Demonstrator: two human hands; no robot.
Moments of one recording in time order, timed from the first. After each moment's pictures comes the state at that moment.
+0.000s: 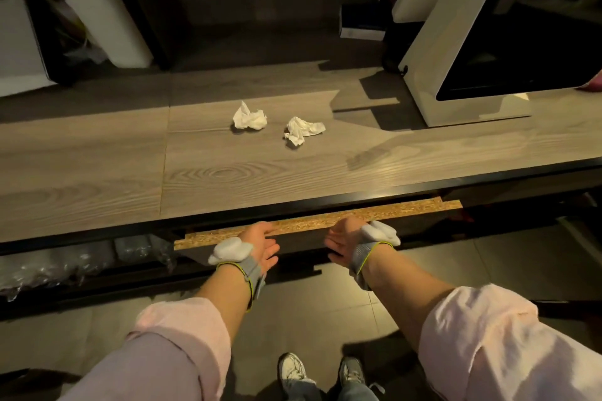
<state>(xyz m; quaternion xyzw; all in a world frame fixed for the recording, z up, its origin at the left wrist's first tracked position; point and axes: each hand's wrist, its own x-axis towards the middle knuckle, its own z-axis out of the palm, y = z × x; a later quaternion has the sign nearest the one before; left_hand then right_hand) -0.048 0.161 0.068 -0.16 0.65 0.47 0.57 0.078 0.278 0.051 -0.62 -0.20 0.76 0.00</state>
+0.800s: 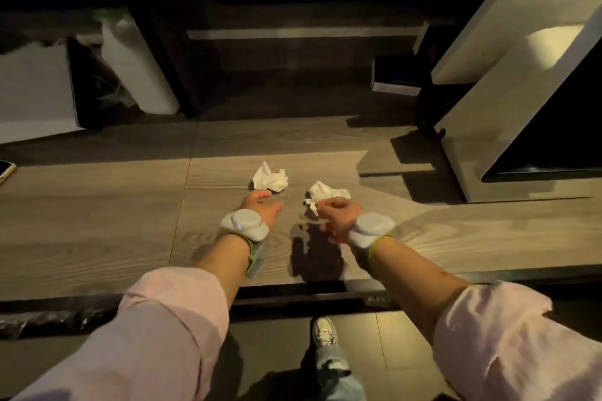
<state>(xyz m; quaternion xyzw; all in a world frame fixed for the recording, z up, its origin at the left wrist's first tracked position) -0.177 0.274 0.098 0.07 0.83 0.40 0.38 -0.049 0.371 0.113 -0.52 -0.57 0.64 0.01</state>
